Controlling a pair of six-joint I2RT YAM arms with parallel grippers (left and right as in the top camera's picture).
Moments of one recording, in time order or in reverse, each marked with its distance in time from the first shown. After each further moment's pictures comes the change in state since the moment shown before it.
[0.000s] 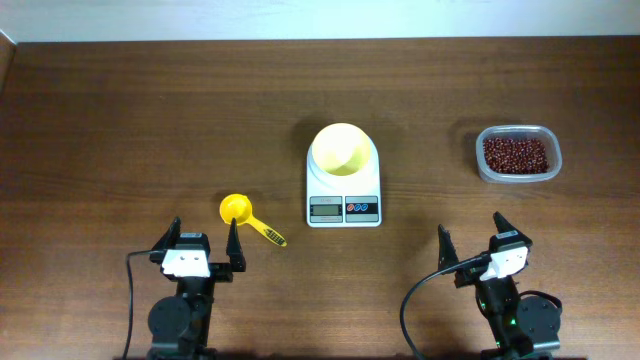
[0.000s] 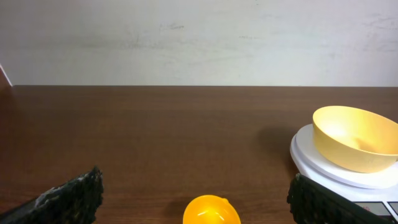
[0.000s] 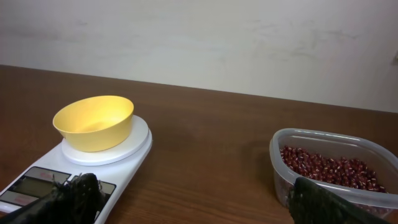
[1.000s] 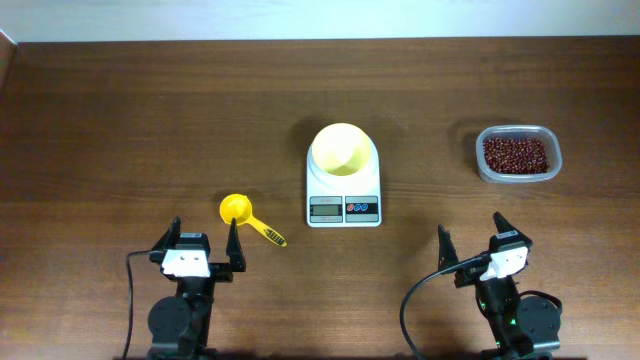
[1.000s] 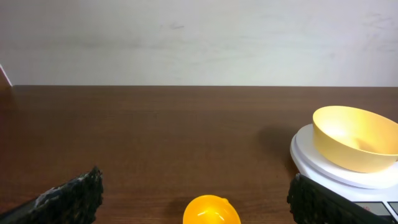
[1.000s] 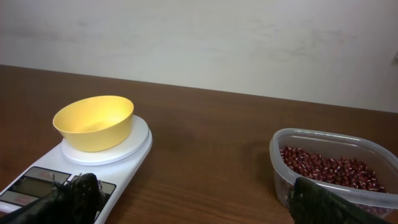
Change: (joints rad) left arm 0.000 0.000 0.000 0.000 0.000 0.000; right arm 0.000 0.000 0.000 0.000 0.000 -0.001
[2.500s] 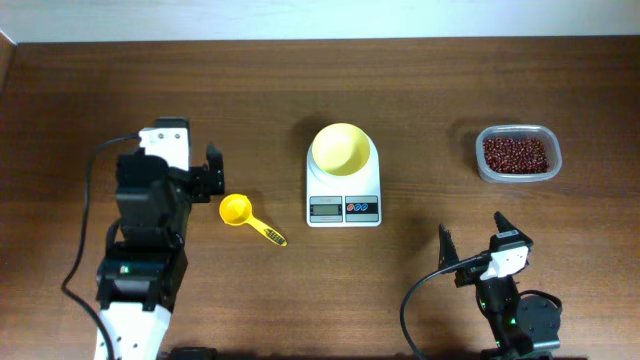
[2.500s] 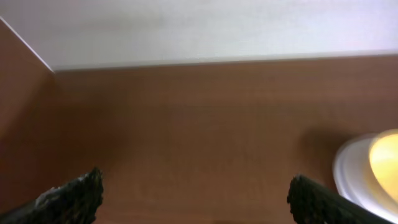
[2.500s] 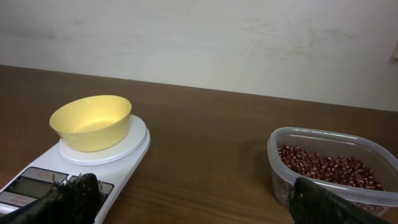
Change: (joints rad) left arm 0.001 0.953 0.859 -0.306 -0.123 0.068; right arm 0.000 0.002 0.000 -0.001 0.008 0.000
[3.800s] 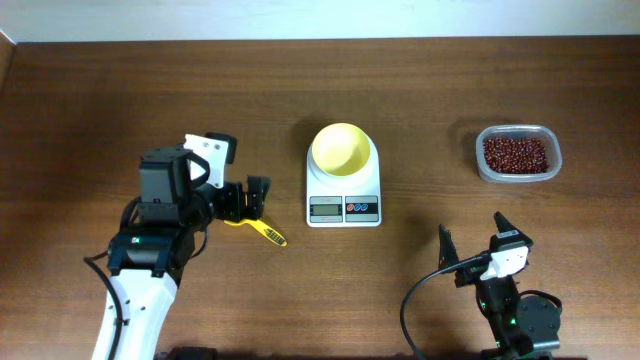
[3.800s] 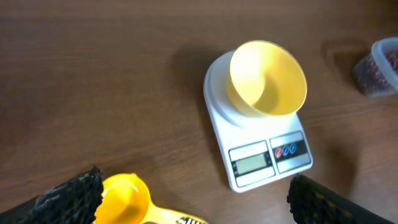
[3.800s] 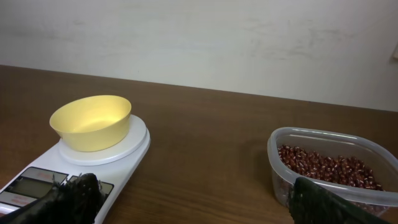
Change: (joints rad) left arm 0.000 0.126 0.003 -0.155 0.503 -0.072; right arm 0.000 0.000 0.000 0.000 0.000 0.000
